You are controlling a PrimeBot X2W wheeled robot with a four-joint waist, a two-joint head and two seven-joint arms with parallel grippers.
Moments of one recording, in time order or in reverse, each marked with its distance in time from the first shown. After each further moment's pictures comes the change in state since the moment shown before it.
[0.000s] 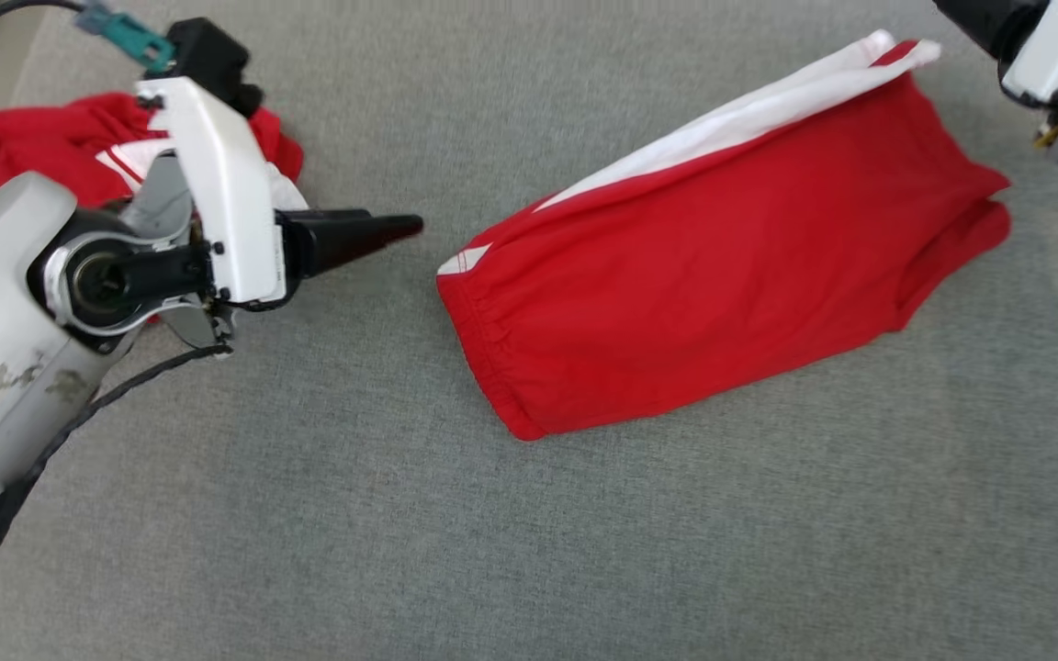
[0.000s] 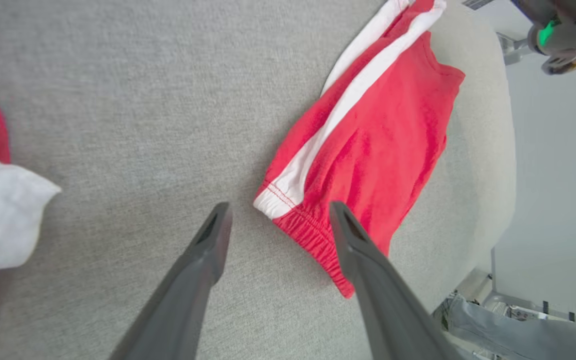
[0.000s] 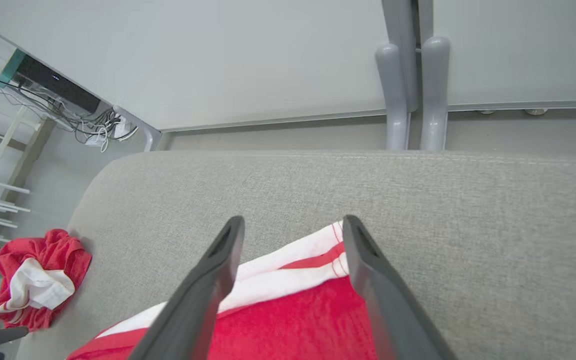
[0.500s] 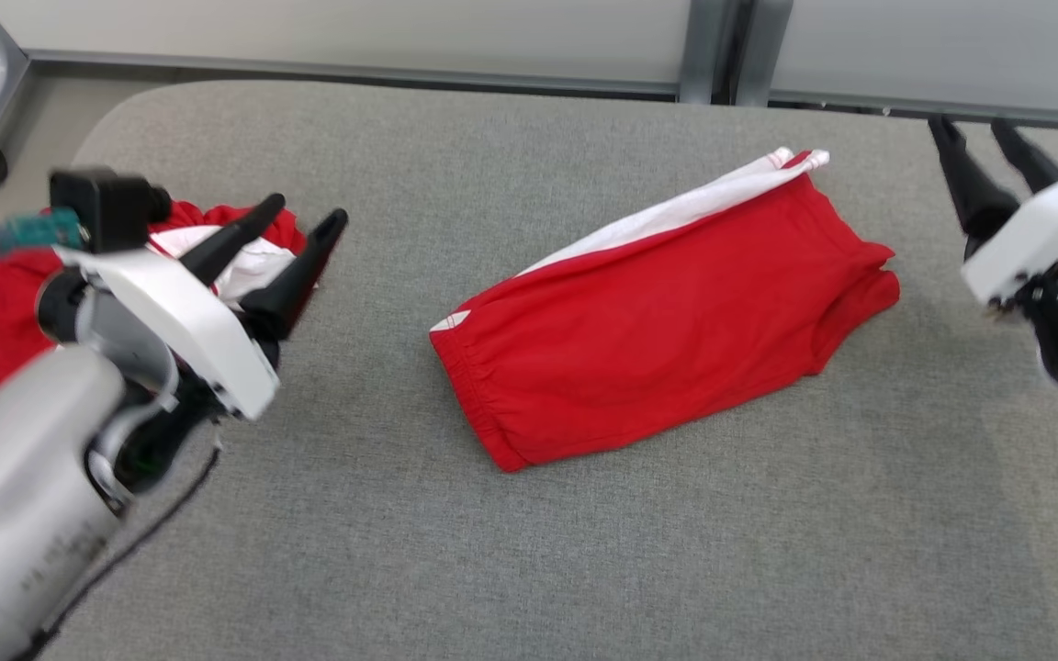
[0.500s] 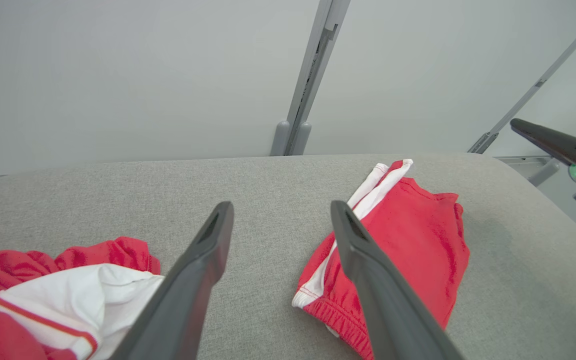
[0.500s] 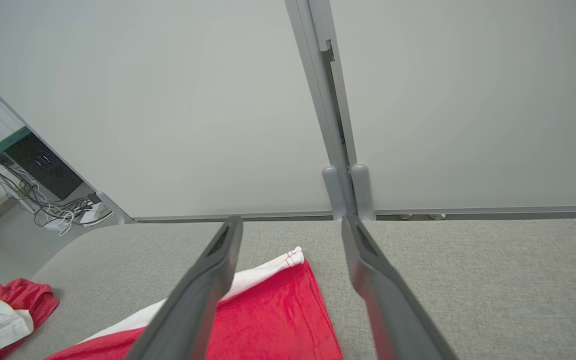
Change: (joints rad) left arm 0.259 0.070 0.040 -0.091 0.374 0.050 -0.739; right arm 0.331 -0.046 0.058 -0.090 -0.050 0.000 -0.567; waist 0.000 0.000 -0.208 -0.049
